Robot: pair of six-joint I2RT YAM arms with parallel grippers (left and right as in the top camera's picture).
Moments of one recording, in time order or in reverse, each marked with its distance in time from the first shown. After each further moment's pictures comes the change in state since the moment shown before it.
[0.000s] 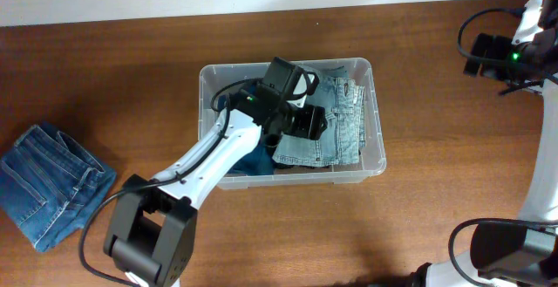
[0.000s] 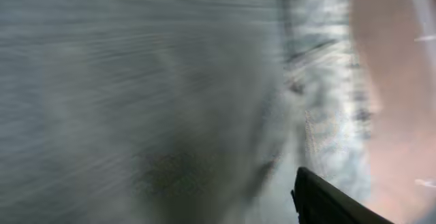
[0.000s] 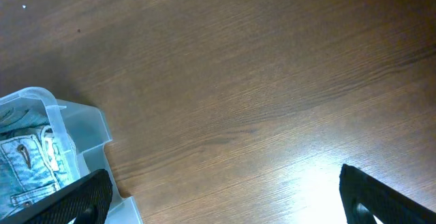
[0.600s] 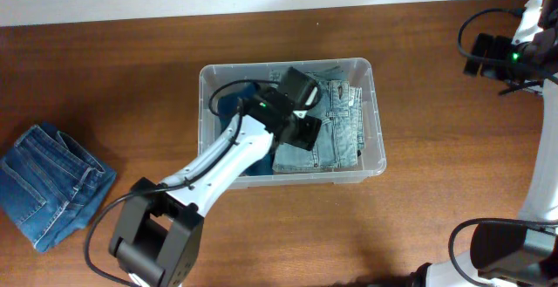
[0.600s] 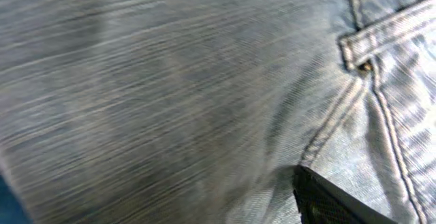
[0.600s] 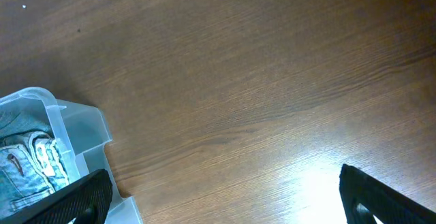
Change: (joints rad) left arm -0.073 0.000 0.005 -0.107 -0.280 0.078; right arm 0.000 0.000 0.000 0.000 0.000 0.000
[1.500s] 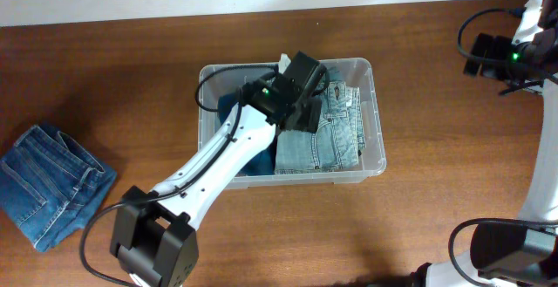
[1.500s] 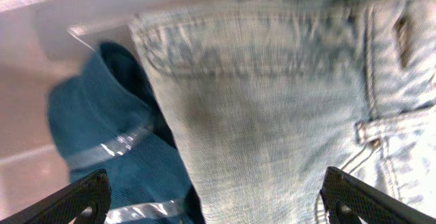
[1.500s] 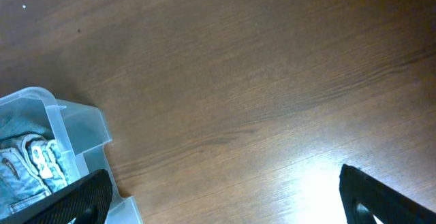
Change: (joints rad) left arm -0.014 0.000 0.210 -0.210 -0.252 -0.164; right arm 0.000 0.000 0.000 0.000 0.000 0.000
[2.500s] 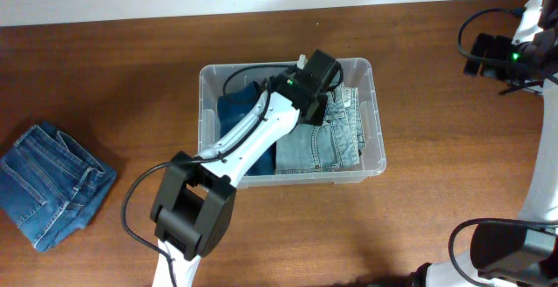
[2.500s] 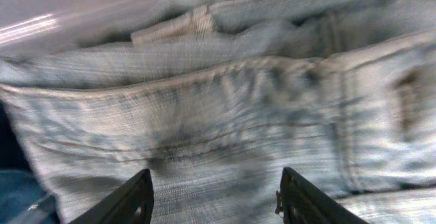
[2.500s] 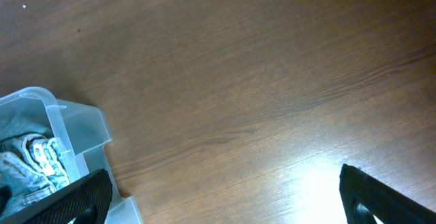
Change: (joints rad) left arm -0.009 0.249 0.168 0.045 0.067 0.008; right arm 0.000 0.000 0.000 0.000 0.000 0.000
